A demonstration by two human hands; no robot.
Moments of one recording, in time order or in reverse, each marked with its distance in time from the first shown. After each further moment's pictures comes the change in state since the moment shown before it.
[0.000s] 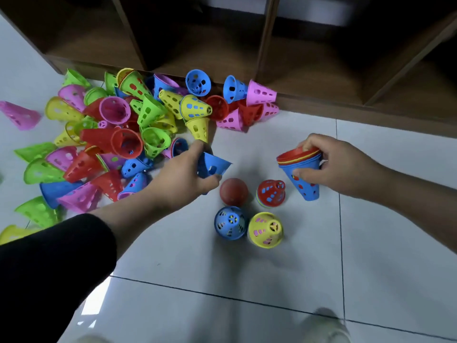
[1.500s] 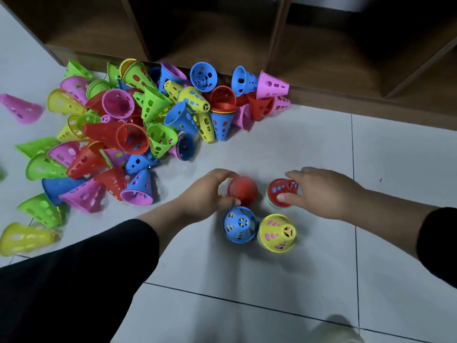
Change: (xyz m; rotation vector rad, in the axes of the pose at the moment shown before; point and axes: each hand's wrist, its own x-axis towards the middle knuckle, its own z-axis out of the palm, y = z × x) left_hand 0.020 -0.052 0.057 -0.061 -0.246 -0.034; right_hand 0.029 0.027 0.070 -0.644 -0.263 0.144
